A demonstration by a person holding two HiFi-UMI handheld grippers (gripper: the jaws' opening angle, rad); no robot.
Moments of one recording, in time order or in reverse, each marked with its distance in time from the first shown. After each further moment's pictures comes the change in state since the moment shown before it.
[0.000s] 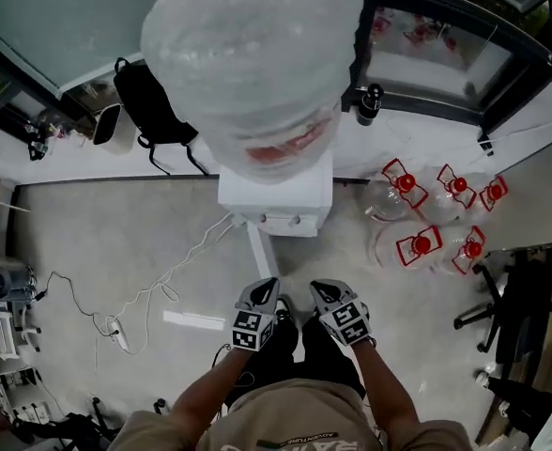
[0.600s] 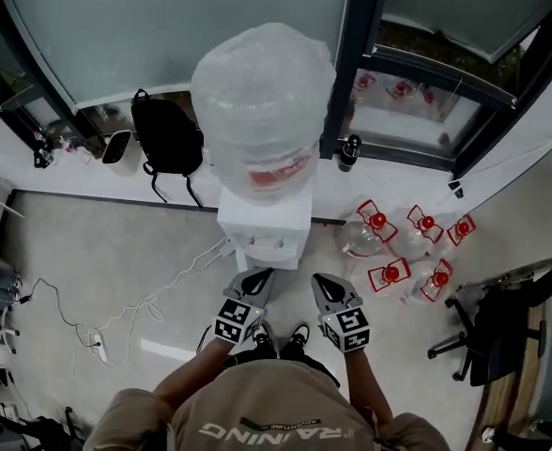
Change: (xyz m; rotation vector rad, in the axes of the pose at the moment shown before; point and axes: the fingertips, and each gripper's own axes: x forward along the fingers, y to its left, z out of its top) left arm -0.065 -0.066 0.163 0.200 -0.186 -0.096; right arm -0.138 -0.008 0.143 -0.044 -0.288 -0.189
